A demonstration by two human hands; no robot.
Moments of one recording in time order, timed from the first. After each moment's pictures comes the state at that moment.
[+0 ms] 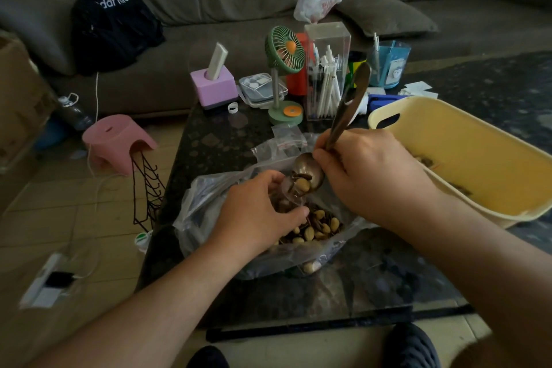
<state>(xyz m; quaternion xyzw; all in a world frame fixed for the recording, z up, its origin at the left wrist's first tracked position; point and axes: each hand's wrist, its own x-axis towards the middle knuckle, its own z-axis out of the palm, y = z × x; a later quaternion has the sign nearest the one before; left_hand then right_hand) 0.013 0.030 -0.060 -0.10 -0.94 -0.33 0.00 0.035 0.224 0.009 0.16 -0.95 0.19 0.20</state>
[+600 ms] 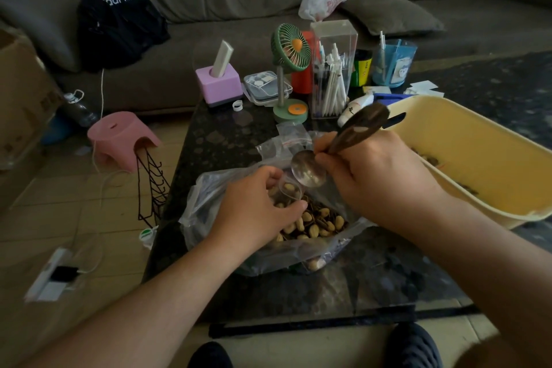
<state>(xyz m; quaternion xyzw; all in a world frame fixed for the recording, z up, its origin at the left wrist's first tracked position) 0.011 0.021 -0.061 -0.09 -0.93 -0.35 0.01 0.038 0.225 0.007 0.21 -0.93 0.21 0.21</state>
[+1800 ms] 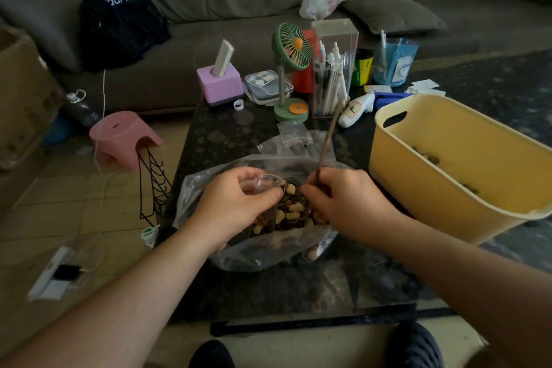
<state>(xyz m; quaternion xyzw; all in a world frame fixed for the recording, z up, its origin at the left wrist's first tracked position) -0.004 -0.011 -0.068 -0.02 -0.85 -0.52 -0.08 0.029 0.208 -0.049 0.06 -0.94 0.34 0.01</state>
